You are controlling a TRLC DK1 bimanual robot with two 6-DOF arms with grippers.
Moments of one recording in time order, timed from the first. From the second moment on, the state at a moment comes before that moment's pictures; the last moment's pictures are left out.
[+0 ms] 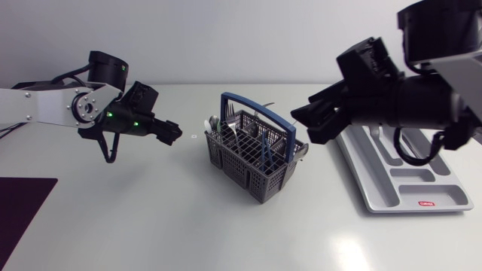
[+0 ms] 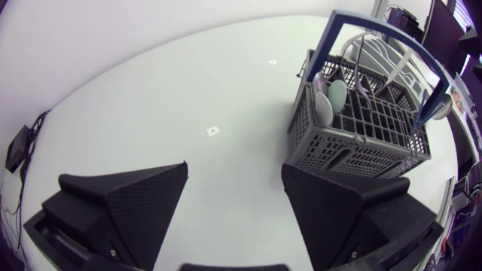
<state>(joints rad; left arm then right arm) -0.19 1.67 1.05 -0.20 0.20 0.25 0.43 1.15 0.96 -0.35 -0.16 -0.27</state>
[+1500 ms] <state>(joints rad) -0.20 2.00 1.25 -0.26 0.66 0.36 0.14 1.71 0.98 -0.25 -0.50 -0.18</state>
